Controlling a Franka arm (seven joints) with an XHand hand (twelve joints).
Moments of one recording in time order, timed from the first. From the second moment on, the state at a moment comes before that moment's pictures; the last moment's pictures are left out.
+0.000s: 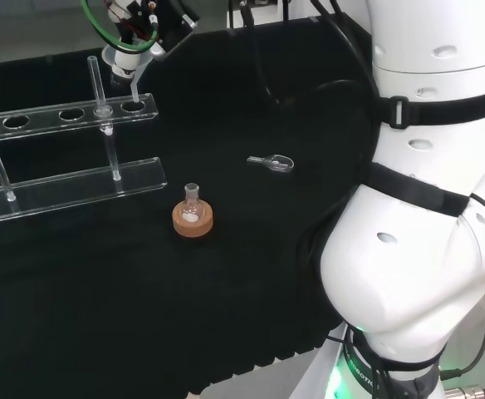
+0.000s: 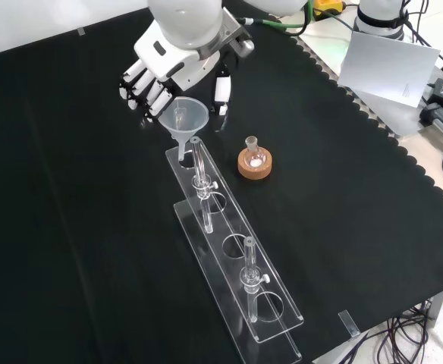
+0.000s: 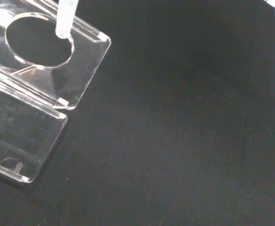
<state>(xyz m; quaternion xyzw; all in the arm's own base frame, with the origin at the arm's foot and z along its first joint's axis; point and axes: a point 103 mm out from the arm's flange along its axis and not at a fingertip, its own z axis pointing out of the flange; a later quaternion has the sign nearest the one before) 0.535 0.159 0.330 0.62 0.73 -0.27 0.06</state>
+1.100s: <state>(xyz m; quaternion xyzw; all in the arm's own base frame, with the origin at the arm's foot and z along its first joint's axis) 0.535 0.168 0.310 0.61 0.73 -0.29 0.04</state>
